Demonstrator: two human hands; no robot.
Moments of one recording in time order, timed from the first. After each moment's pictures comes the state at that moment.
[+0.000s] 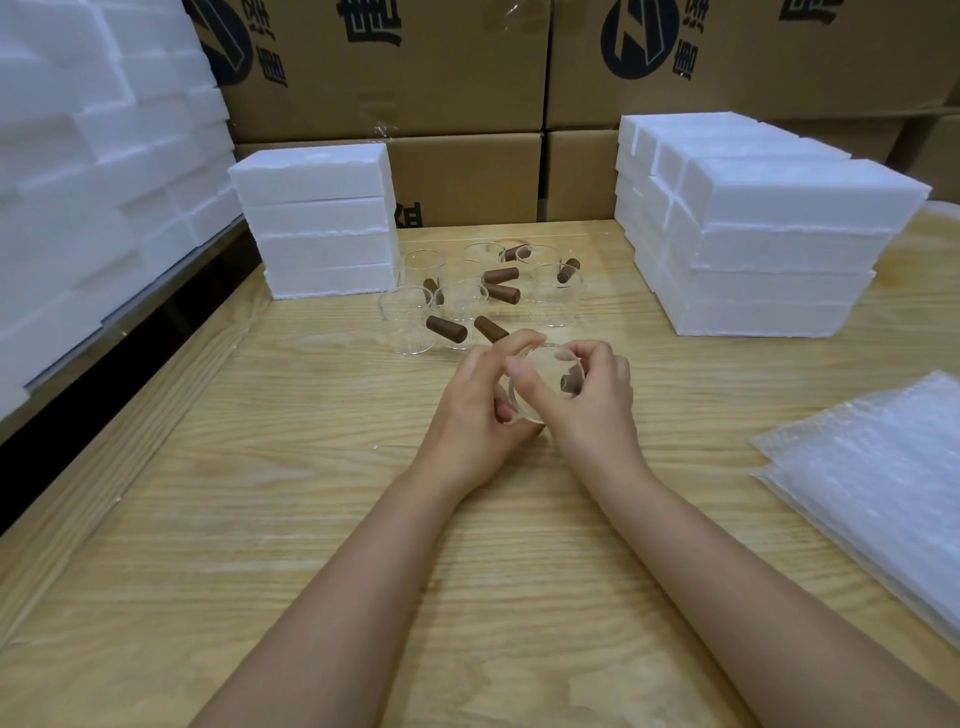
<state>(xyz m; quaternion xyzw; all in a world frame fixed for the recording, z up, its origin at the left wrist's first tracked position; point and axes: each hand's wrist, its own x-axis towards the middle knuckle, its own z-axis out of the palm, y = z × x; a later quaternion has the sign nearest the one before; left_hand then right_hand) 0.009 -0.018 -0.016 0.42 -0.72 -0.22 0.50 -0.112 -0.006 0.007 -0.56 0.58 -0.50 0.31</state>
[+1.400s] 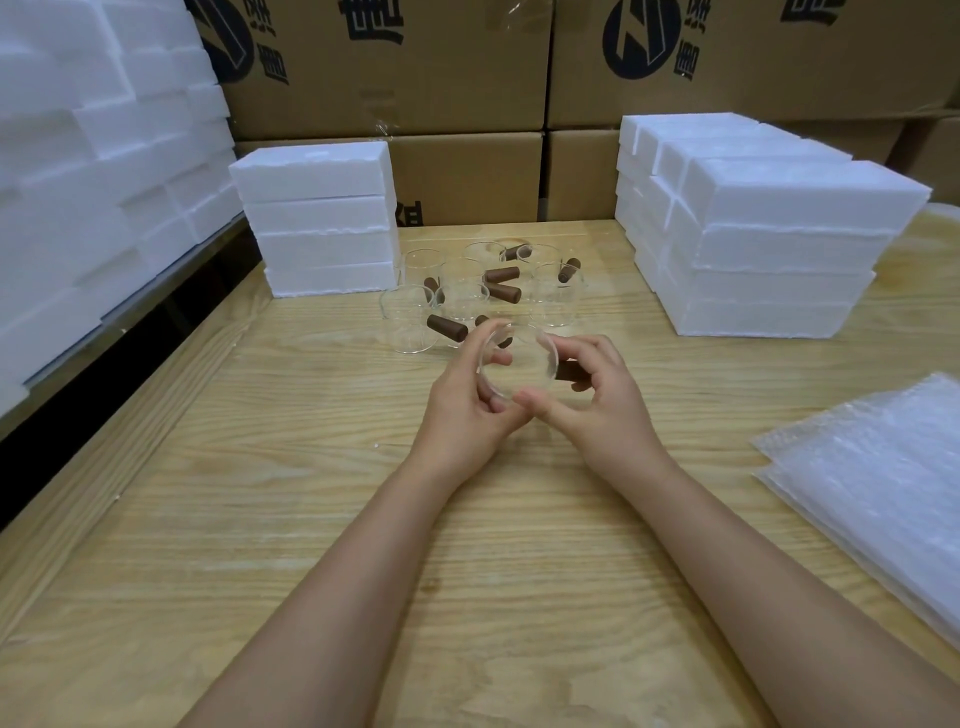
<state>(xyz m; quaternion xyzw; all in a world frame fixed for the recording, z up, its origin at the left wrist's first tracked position) 0.012 -0.018 -0.012 0.47 -0.64 -0.32 0.52 -0.134 -0.016 -0.001 -0.67 0.43 -0.52 0.31</state>
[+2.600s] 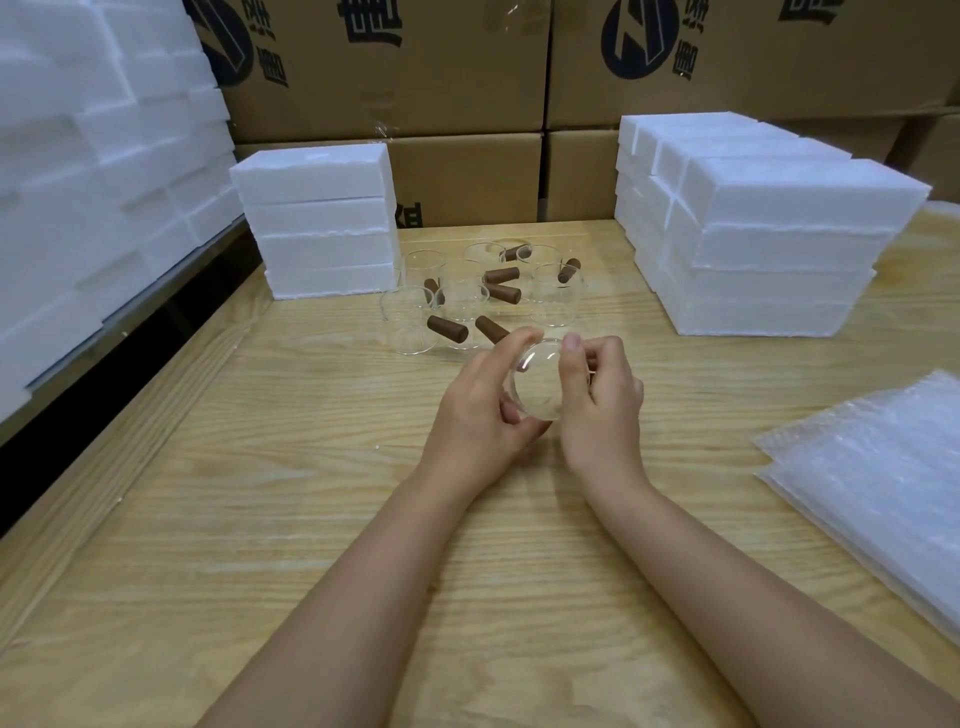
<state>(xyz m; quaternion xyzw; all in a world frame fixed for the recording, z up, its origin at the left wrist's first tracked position) 0.004 -0.013 -0.013 0.45 -0.73 -0.16 0.48 -0.110 -0.005 0.006 -0.55 0.55 -0.58 0.24</state>
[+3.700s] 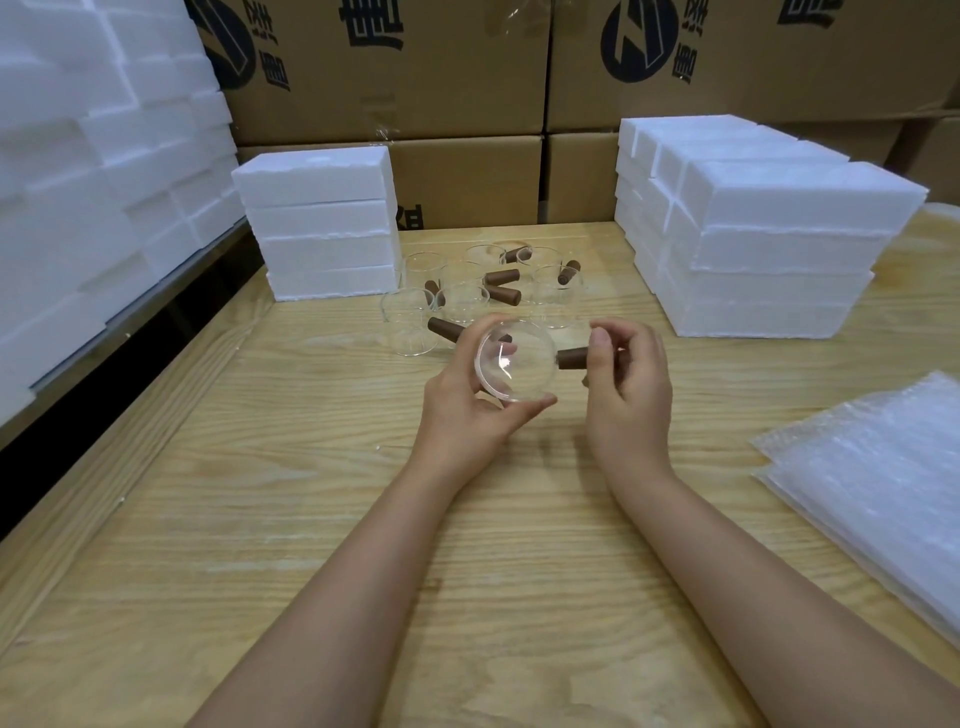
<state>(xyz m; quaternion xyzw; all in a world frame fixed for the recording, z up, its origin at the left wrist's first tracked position) 0.011 -0.015 -0.008 0.44 -0.65 -0.25 0.56 -0.130 -0.015 0.003 -0.56 0.47 -0.65 0.20</state>
